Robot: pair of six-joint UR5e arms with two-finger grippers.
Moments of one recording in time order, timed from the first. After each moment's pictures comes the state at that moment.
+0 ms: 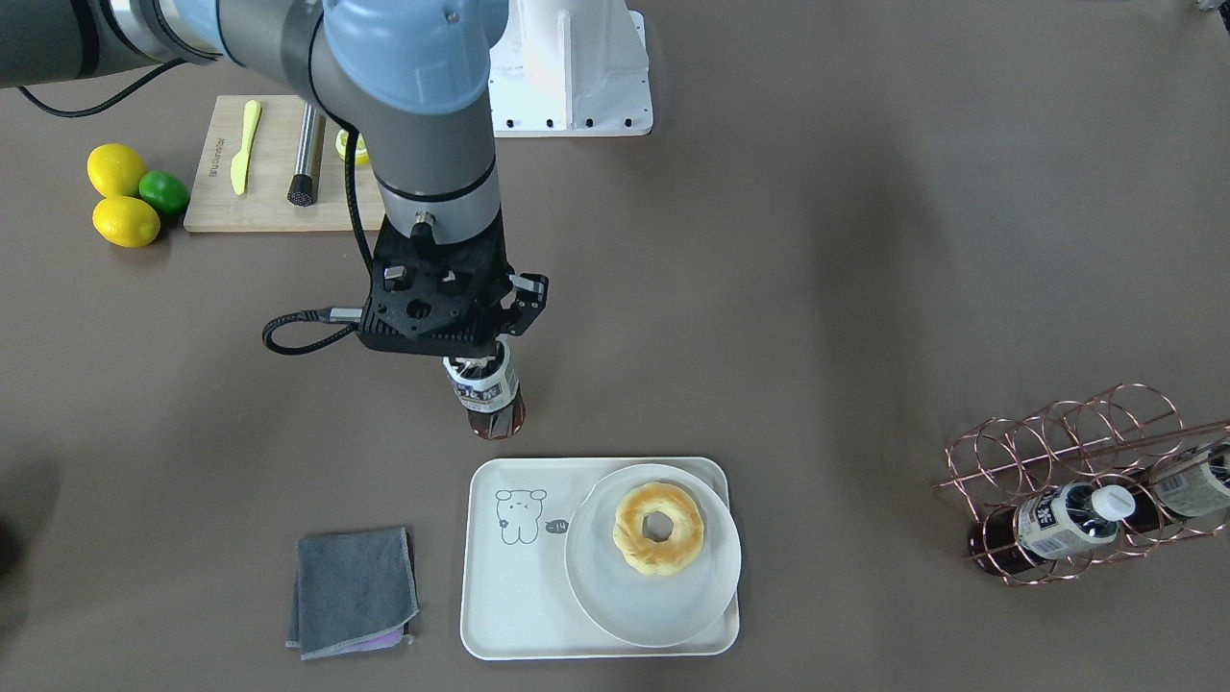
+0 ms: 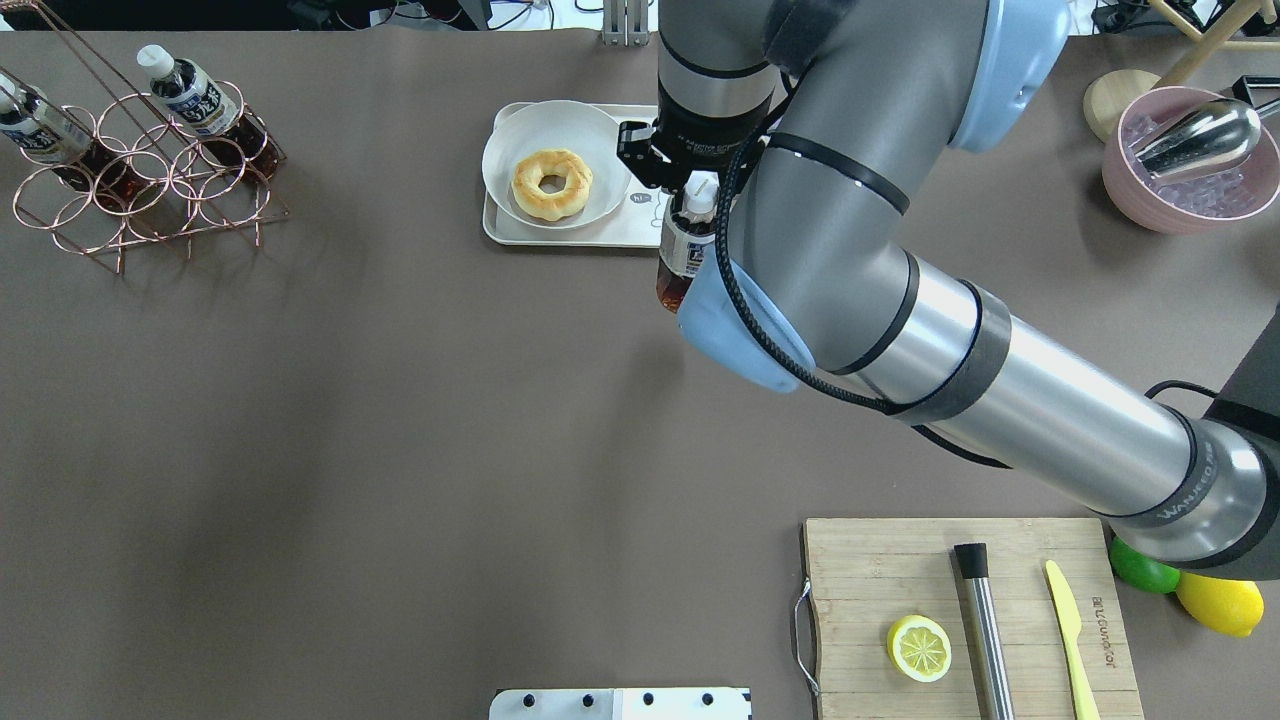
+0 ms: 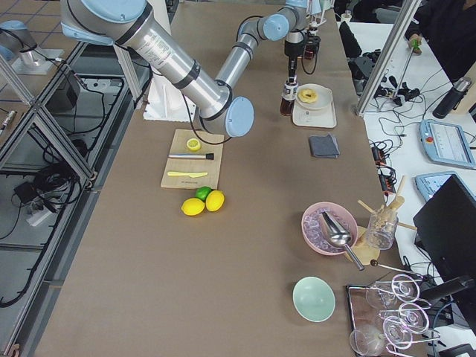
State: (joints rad) left arm -1.51 -1.51 -1.73 -1.75 -2.14 0.04; right arm 0.82 -0.58 1.53 -1.90 2.00 1.06
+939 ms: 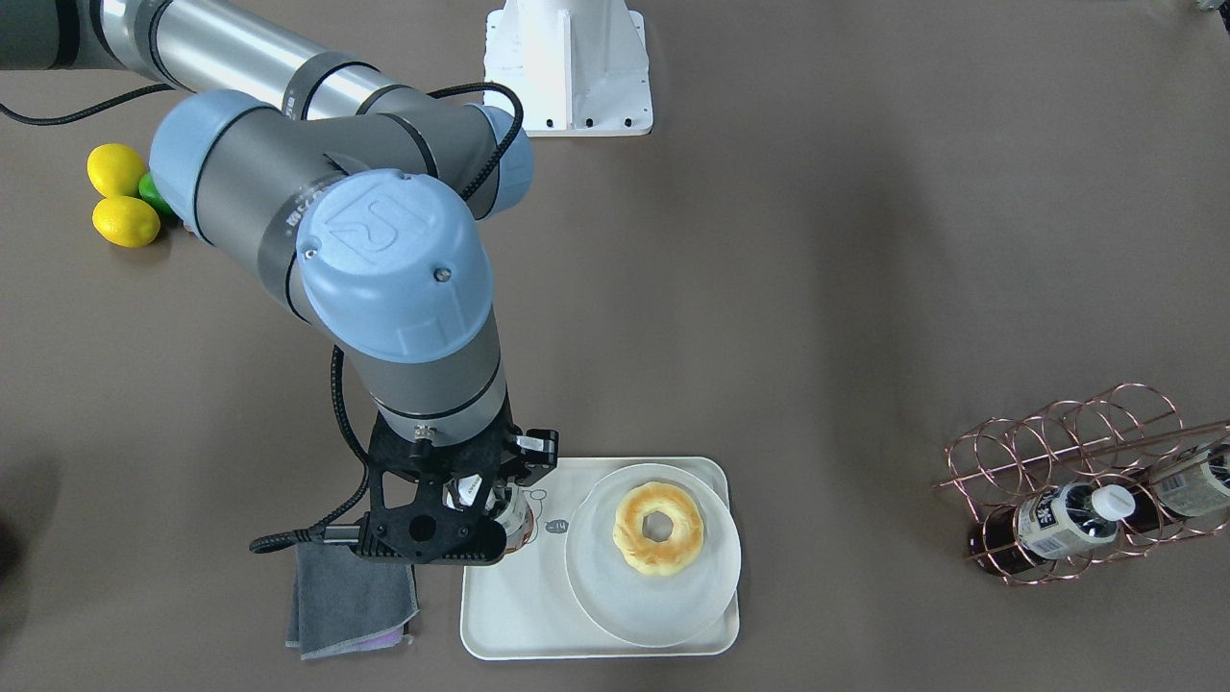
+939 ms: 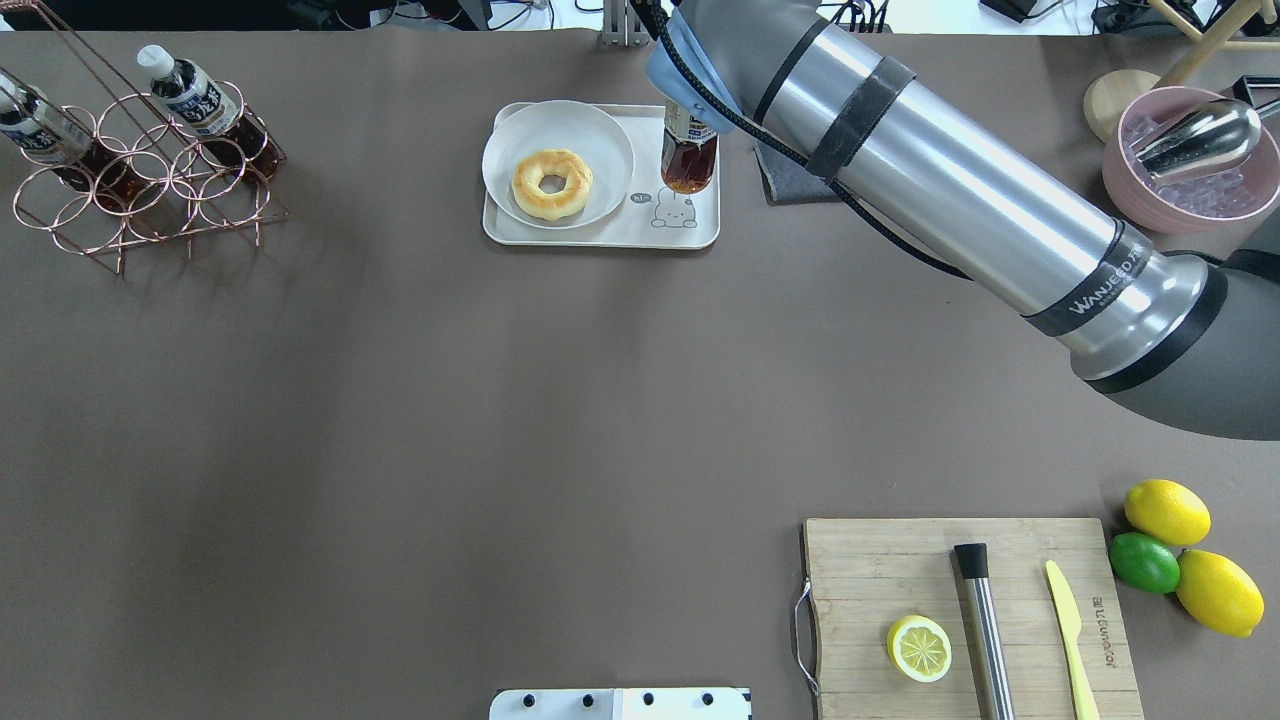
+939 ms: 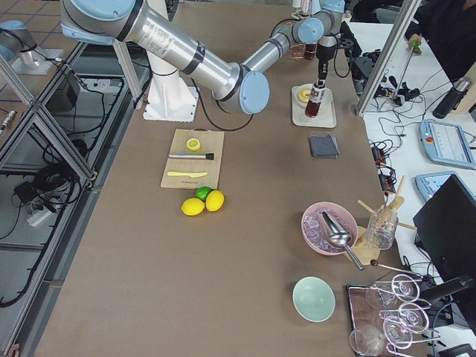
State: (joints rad) left arm -1.53 -1.57 -1.68 -1.74 -2.16 0.05; right arm 0.92 -0.39 1.09 -1.67 2.07 0.92
